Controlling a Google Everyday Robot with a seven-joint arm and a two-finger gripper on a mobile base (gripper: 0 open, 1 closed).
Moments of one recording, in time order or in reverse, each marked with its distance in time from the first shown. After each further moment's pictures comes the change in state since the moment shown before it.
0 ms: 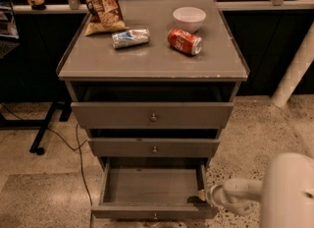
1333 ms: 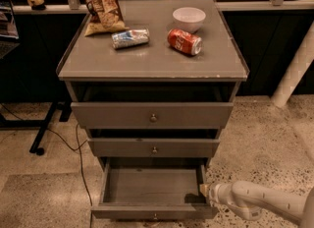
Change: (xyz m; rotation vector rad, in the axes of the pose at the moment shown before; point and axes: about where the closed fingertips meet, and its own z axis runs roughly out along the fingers) arm -0.028 0.018 -0.052 -0.061 -0.155 0.019
